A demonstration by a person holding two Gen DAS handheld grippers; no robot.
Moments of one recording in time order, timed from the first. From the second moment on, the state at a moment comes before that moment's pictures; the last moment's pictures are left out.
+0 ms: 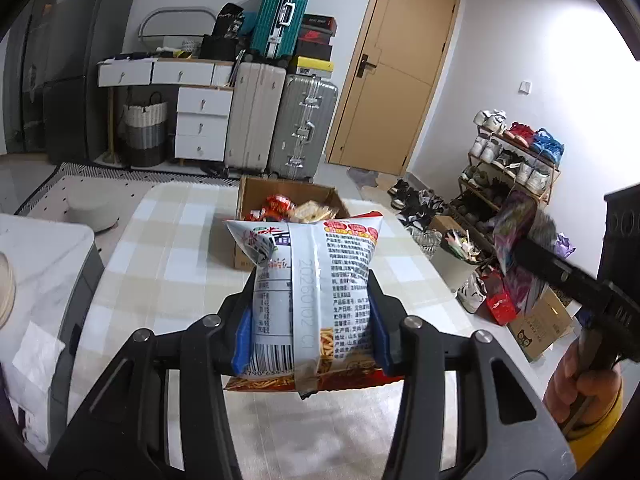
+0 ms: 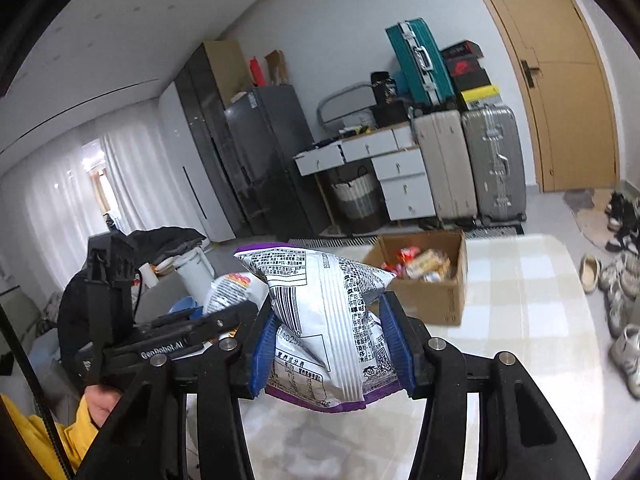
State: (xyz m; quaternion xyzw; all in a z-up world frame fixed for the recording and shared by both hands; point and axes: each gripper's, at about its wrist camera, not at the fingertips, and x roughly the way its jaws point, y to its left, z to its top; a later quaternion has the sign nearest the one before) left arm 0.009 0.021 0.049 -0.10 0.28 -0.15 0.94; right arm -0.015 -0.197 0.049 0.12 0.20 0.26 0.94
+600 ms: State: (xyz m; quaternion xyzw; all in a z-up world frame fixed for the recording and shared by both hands) left arm 0.073 0.027 0.112 -0.06 0.27 -0.14 0.95; right arm 0.077 -0.174 0.128 0.06 0.17 0.27 0.95
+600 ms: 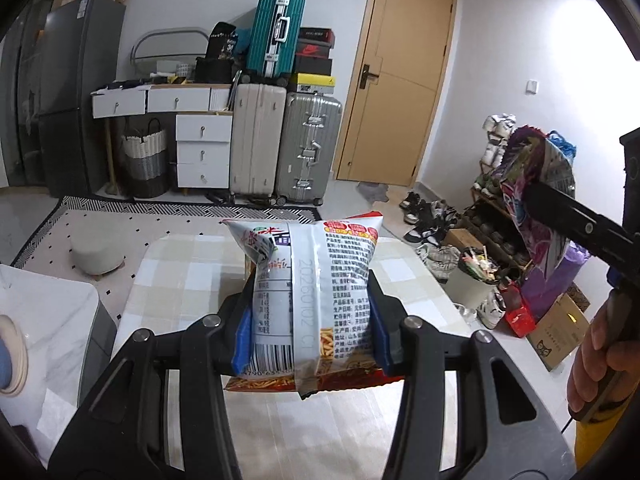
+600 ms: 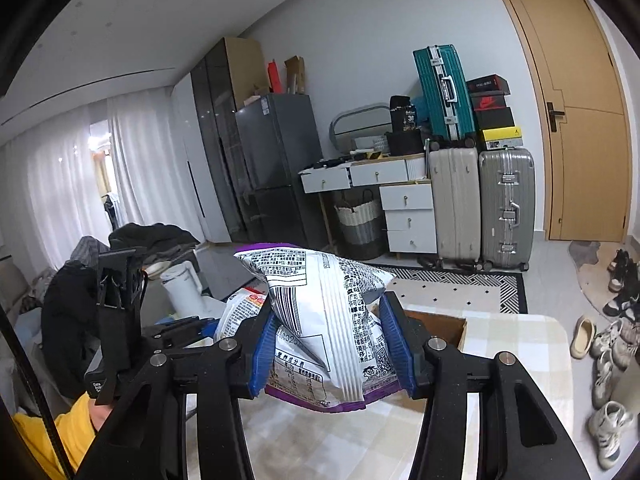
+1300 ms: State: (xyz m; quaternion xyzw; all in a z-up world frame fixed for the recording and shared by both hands) left arm 0.314 -0.030 -0.004 -0.05 0.41 -0.13 0.90; right arm 0.292 -0.187 0.042 0.09 0.29 0.23 0.93
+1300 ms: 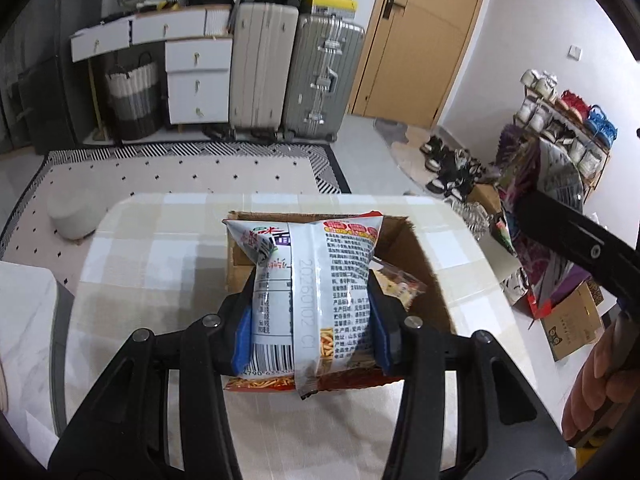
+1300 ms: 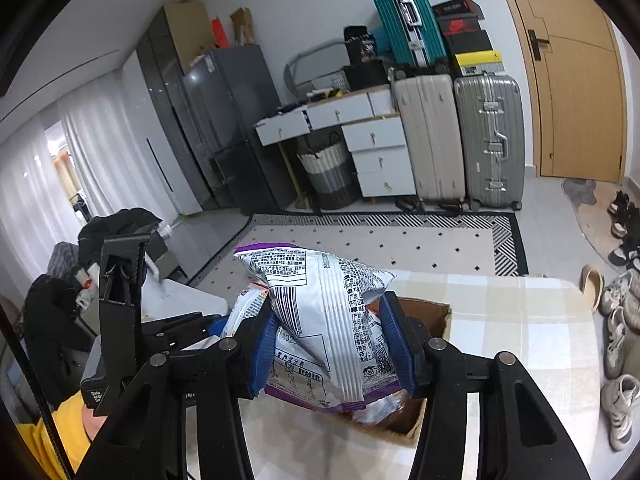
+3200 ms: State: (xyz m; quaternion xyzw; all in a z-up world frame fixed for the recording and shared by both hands) left arm 0.279 0.008 -0.004 -0.07 0.39 -0.06 0.92; right arm 0.325 -0.170 -0.019 0.07 0.35 0.20 0.91
